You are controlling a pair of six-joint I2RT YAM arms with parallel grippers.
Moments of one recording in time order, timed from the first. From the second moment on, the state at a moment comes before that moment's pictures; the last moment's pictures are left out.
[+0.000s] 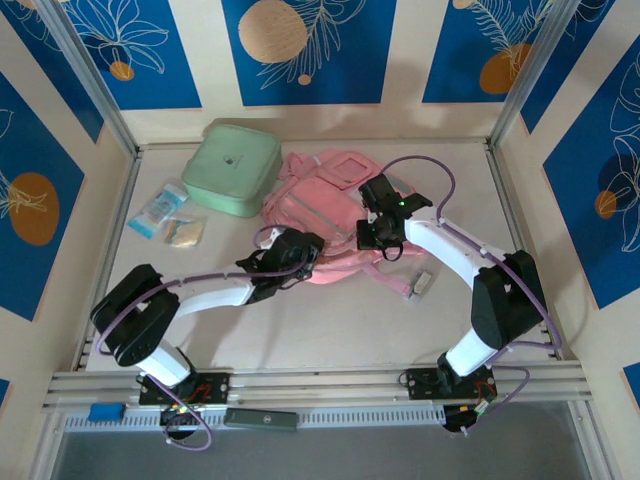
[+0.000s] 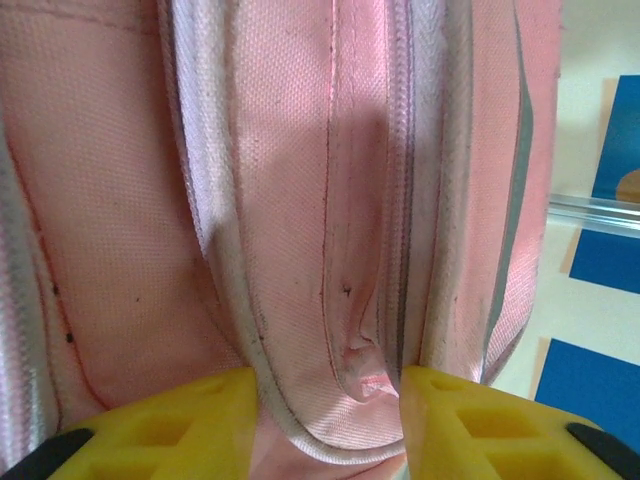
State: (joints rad) left arm -0.86 1.56 0.80 0.16 -0.20 -1.66; right arm 0.50 1.59 1.22 -0.83 0.01 0.43
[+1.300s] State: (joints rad) left arm -0.69 1.50 0.76 0.13 -0.07 -1.39; right arm 0.45 1.69 1.33 -0.94 0.05 0.38
